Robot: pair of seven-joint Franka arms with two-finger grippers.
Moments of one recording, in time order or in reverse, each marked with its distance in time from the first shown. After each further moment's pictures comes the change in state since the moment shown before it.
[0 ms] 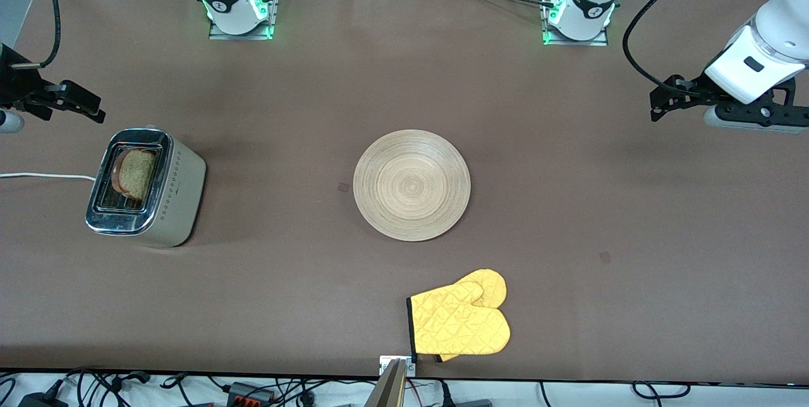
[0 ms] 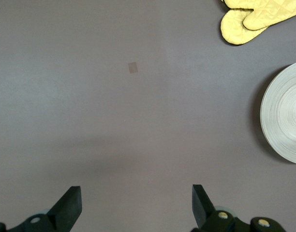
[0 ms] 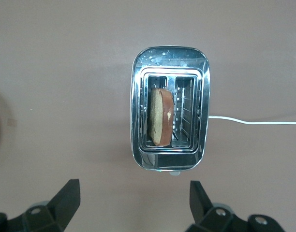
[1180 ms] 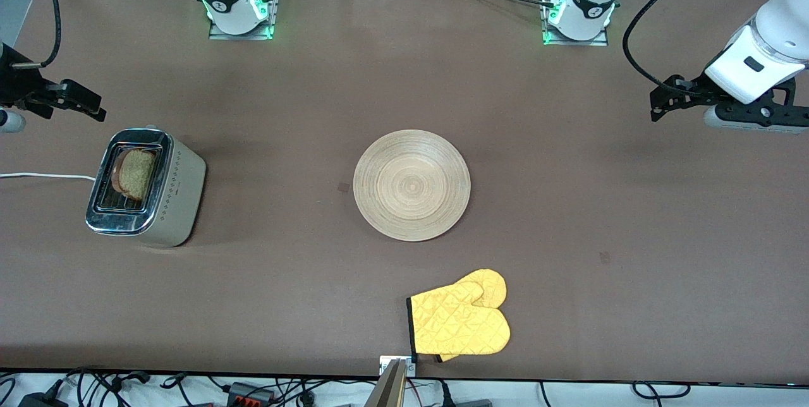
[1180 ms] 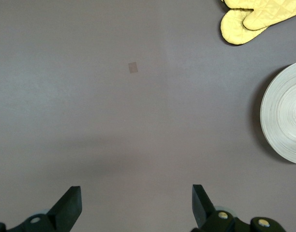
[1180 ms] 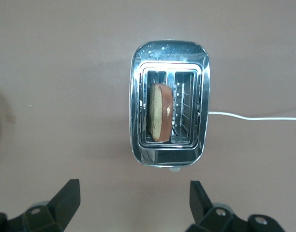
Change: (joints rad) left arm 0.000 0.000 0.000 0.000 0.000 0.000 0.000; right arm -0.035 0.000 0.031 -0.002 0.000 -0.022 0.000
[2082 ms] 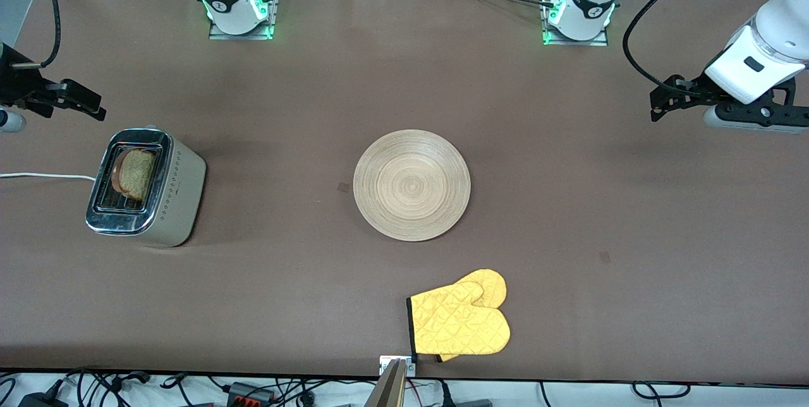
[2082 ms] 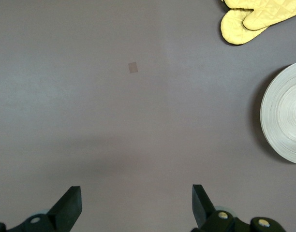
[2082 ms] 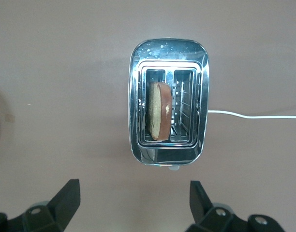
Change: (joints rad) left arm 0.000 0.000 0.000 0.000 0.000 0.000 0.000; right arm -0.003 0.000 0.000 -0.001 0.000 0.001 0.000
